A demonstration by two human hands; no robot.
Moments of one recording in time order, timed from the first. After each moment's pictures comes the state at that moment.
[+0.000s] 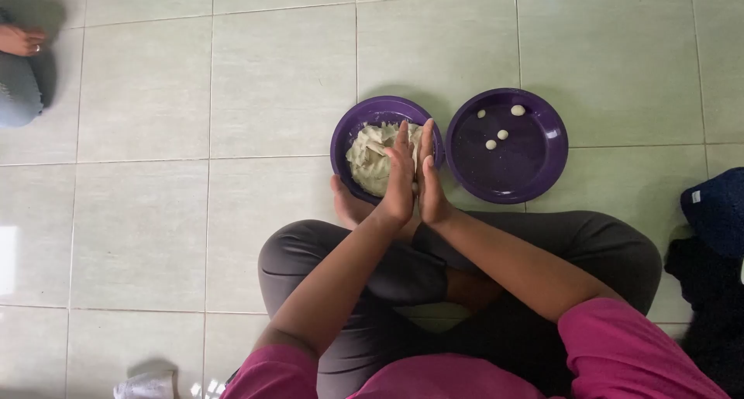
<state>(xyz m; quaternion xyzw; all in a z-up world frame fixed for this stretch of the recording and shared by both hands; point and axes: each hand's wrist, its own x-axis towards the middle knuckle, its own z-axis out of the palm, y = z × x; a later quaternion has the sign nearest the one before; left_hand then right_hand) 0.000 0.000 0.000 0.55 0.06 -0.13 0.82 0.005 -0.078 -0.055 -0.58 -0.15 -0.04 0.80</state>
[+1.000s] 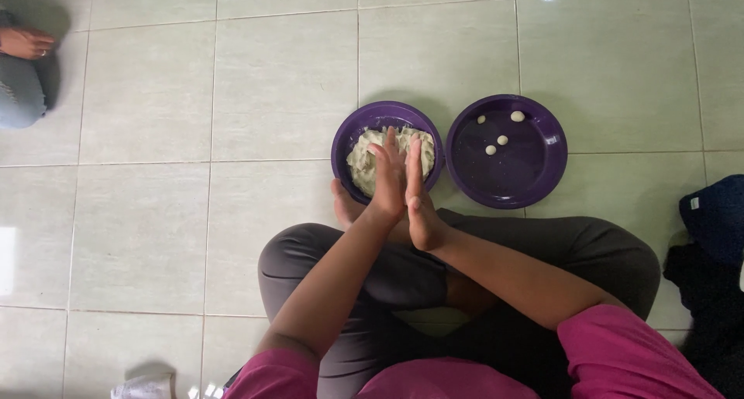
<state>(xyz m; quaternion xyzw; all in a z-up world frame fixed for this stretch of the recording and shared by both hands) 0.015 0.010 -0.031 0.47 0.11 -0.14 0.87 -0.028 -0.067 -0.013 -0.68 -0.24 -0.04 0.69</state>
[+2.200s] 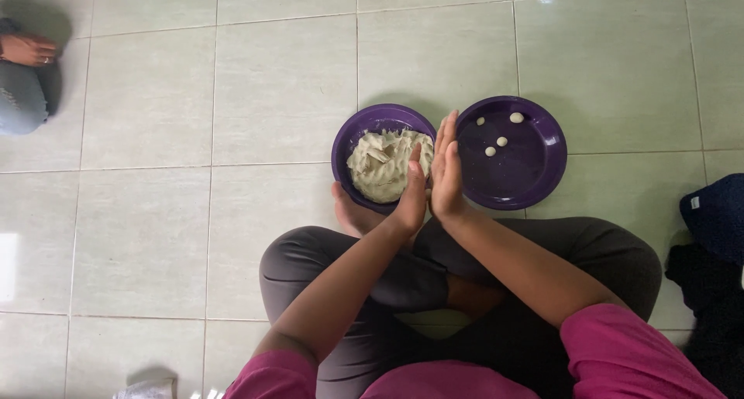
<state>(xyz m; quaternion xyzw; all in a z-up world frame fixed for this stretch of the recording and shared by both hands) -0.006 -0.007 -0.056 0.60 0.04 -0.19 0.78 0.017 -0.077 -0.032 -0.58 -0.06 -0.10 0.81</state>
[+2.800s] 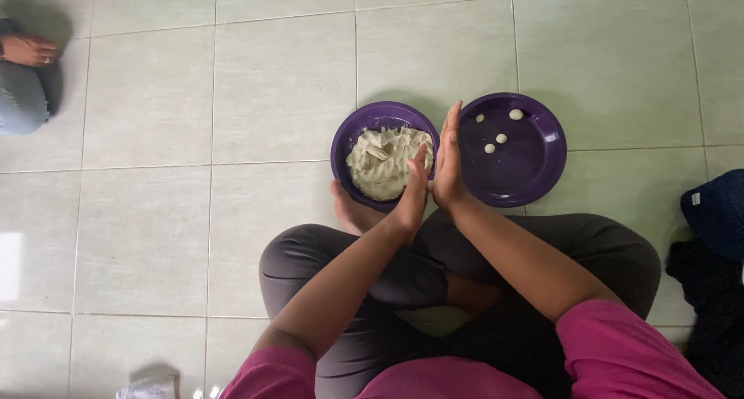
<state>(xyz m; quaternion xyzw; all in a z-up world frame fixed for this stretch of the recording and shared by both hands) -0.011 -0.017 -0.052 0.53 0.07 -0.20 0.82 0.033 -0.093 -0.055 -0.61 -0.08 -0.10 0.78</state>
